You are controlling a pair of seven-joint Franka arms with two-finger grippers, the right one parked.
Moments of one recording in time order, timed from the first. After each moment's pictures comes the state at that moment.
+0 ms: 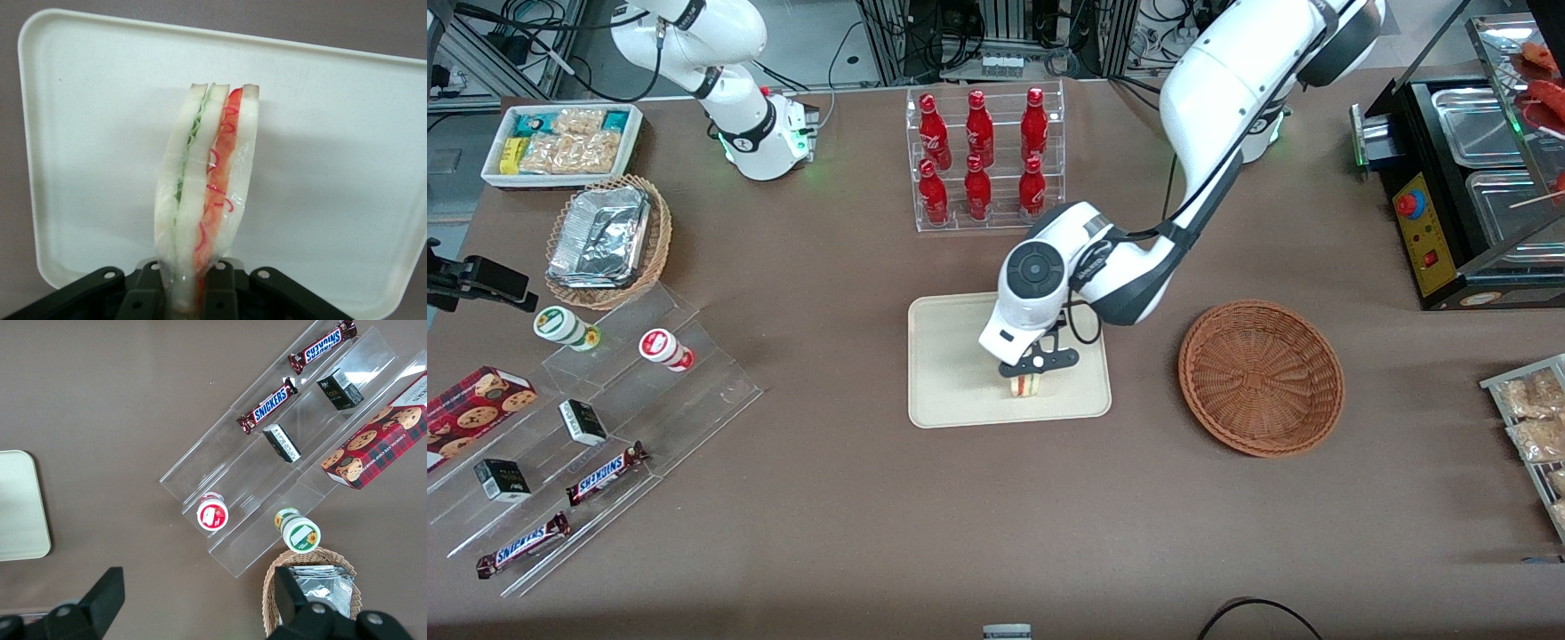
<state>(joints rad) -0.48 0.74 -0.35 -1.45 0.15 2.06 -1.04</state>
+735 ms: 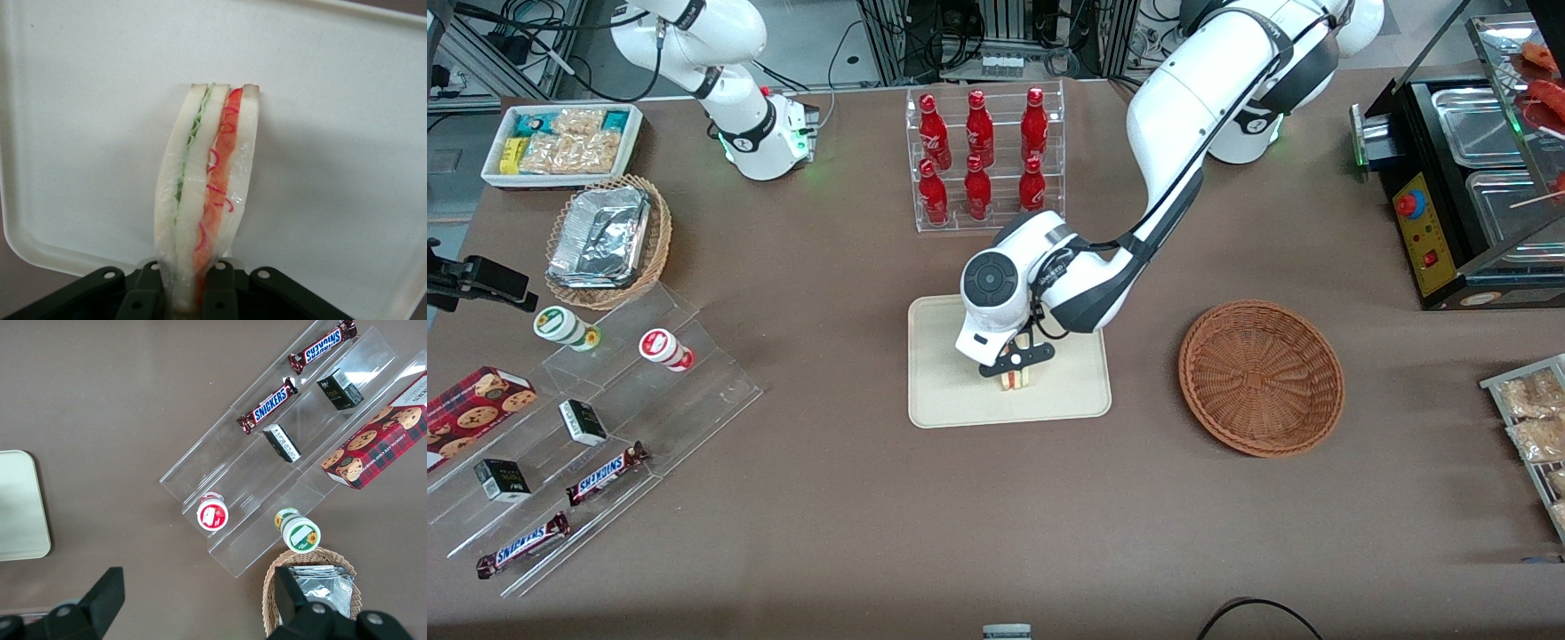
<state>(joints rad) -0.55 0.84 -0.34 -1.32 0.16 1.96 -1.14</state>
